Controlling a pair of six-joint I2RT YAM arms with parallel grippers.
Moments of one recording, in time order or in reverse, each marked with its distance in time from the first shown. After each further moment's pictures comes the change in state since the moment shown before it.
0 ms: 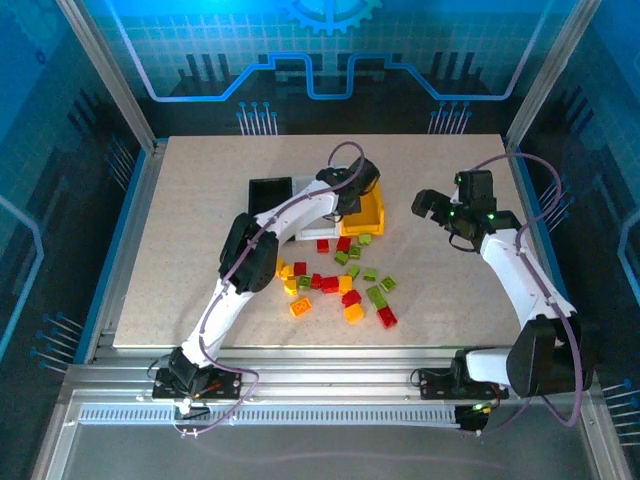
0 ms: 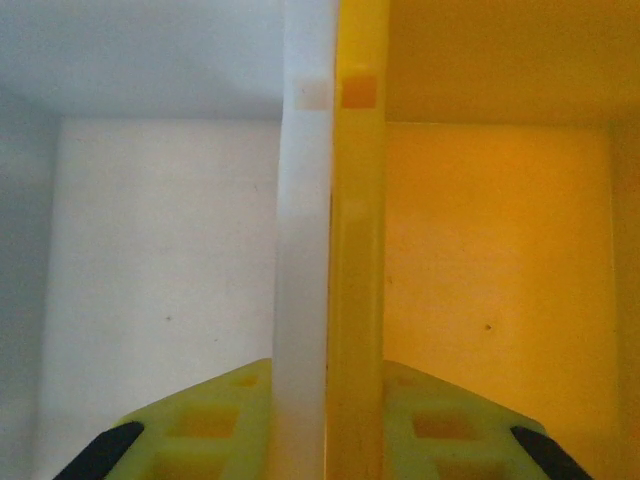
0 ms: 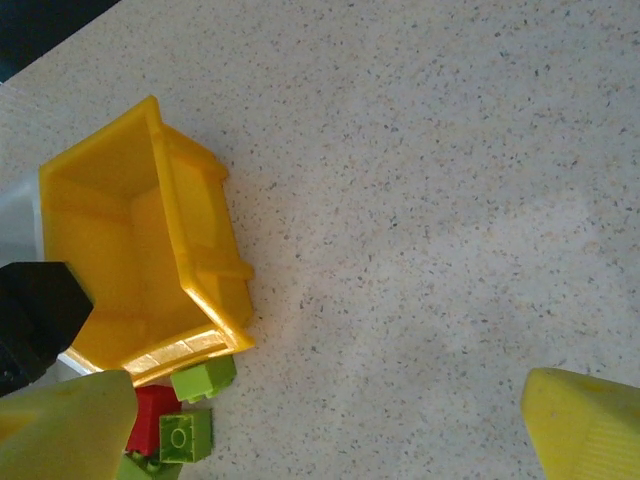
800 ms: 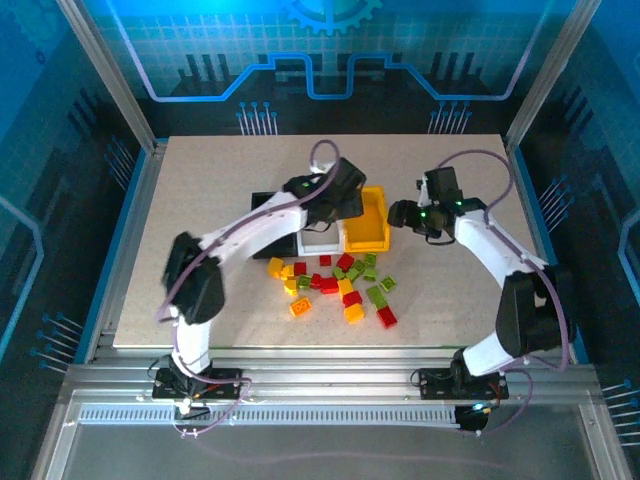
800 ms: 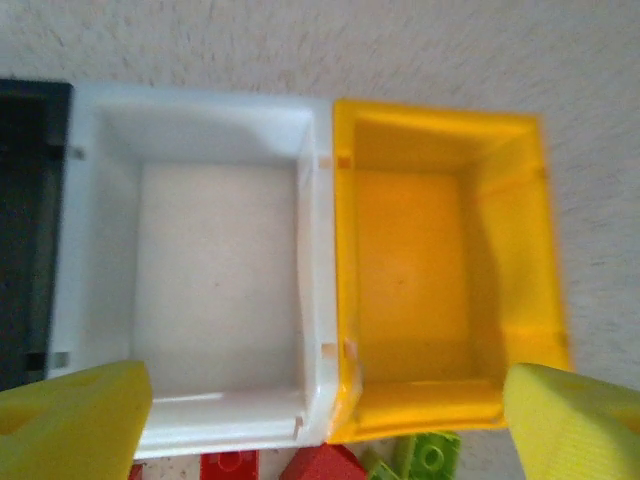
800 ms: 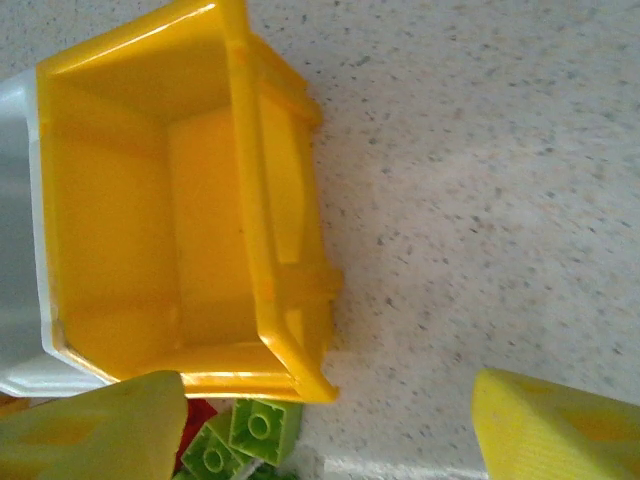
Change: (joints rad) left arm -0.063 -0.551 -0.487 0.159 0.052 -0.029; right arm 0.132 0.253 0.083 0.008 -0.104 -0.073
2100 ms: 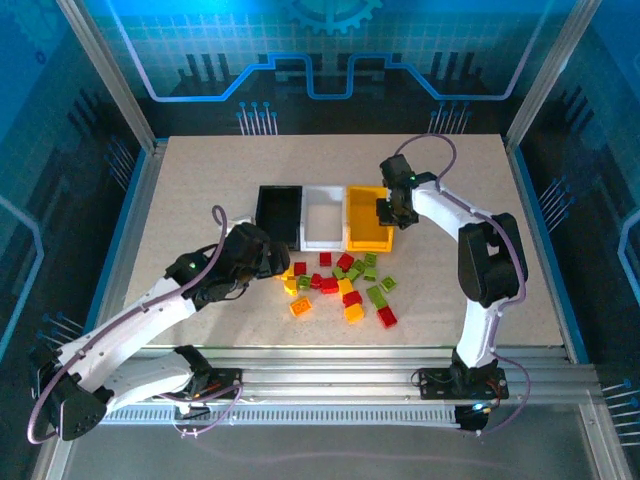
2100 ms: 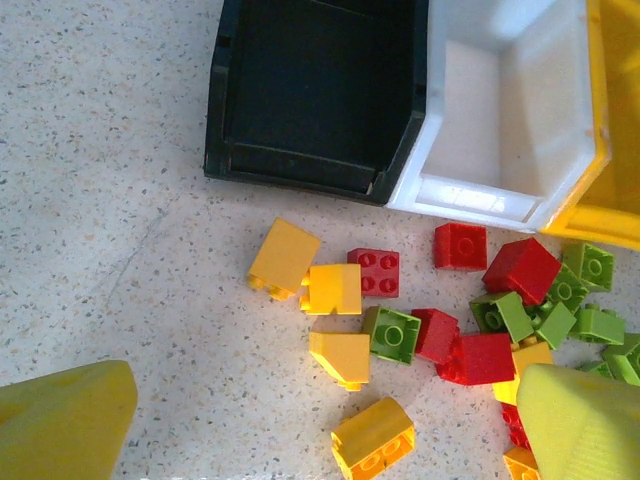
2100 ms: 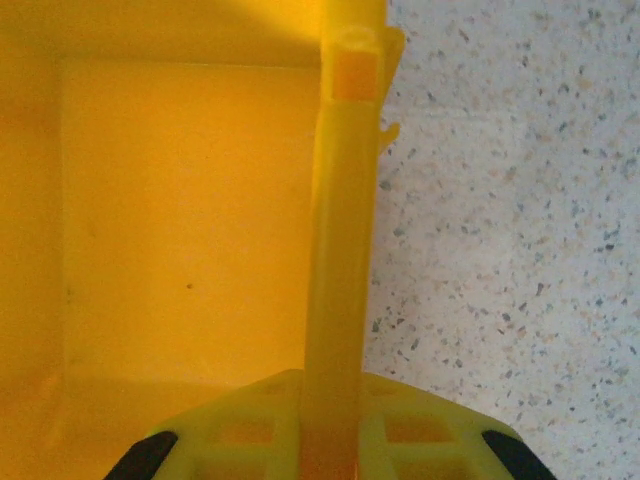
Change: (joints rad) left arm 0.057 -0.845 -0.805 -0.001 0.031 -0.011; right arm 0.134 0.377 0.342 -0.190 0.243 -0.130
